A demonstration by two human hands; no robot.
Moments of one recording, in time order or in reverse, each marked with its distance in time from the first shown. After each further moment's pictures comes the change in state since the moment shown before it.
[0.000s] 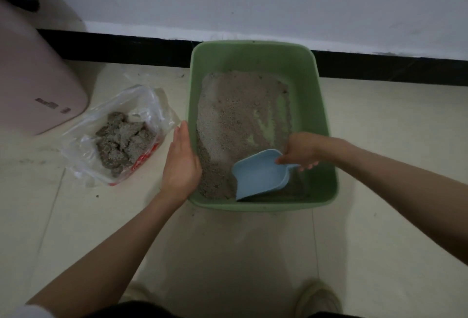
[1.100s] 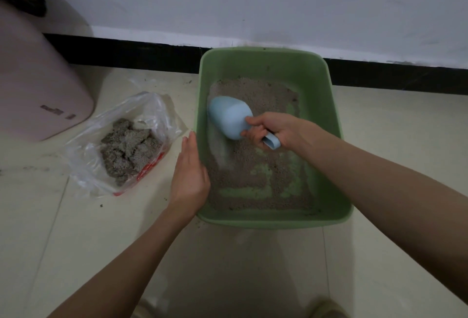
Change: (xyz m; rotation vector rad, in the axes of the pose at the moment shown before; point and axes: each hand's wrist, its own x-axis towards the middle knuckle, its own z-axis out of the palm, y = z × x) left_hand -0.001 0.002 0.001 -0.047 0.012 -0.034; right_hand 0.054 -0.061 -0.042 1.868 -0.340 0.130
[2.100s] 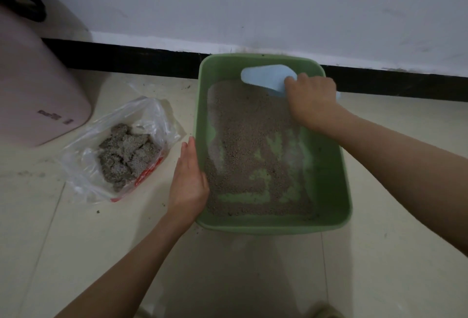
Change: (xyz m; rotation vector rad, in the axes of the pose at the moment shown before) left_hand 0.000 -0.002 -0.001 -0.006 -0.019 -0.026; right_hand -0.058 -0.037 -0.006 -2.084 1.071 -0.575
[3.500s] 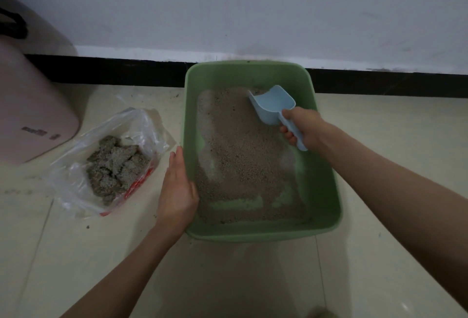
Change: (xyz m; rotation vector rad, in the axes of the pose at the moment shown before) left_hand 0.000 0.002 -0.001 -0.027 0.001 0.014; right_hand 0.001 0.020 0.055 1.664 -0.416 0.675
